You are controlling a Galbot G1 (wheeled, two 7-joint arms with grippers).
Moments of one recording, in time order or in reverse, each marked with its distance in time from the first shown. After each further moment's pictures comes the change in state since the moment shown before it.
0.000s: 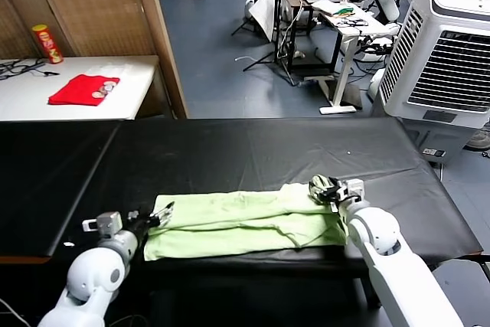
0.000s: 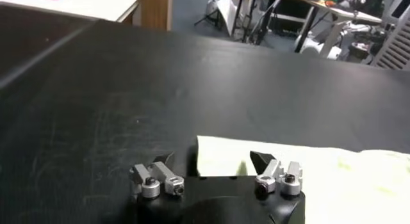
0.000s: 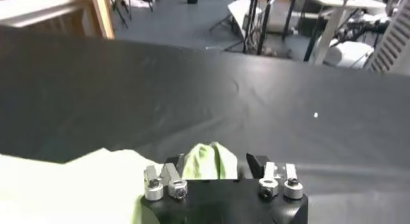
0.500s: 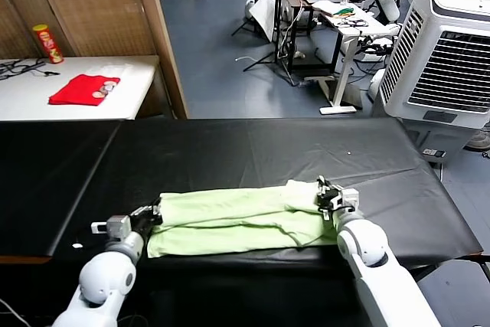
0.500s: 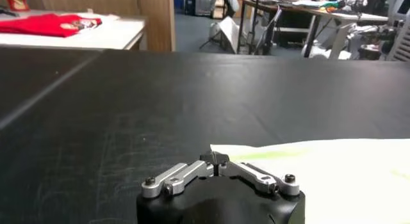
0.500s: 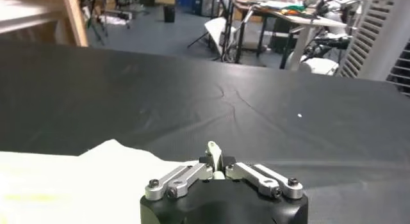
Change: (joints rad) left arm -0.007 -0.047 0.026 0.042 0.224 -0.119 0.034; right arm -0.073 0.075 0.019 0.019 -0.035 0.081 0.079
